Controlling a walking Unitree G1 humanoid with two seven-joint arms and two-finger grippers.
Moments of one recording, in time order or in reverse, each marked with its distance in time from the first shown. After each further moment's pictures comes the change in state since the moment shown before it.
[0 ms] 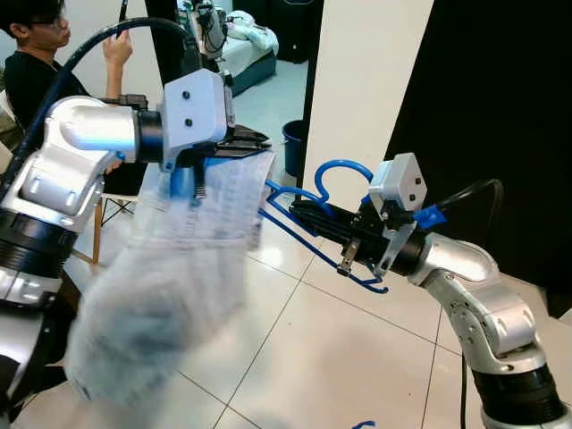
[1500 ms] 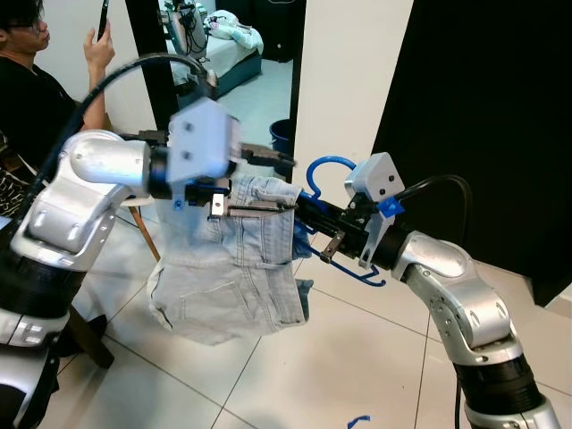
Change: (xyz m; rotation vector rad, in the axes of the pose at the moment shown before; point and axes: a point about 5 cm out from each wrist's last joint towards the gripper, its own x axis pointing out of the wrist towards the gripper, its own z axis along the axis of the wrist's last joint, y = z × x) left arm -0.008 -0.034 0.038 -0.177 -0.283 -0.200; right arm 0.008 -0.009 -0.018 -0.002 0.094 -0.131
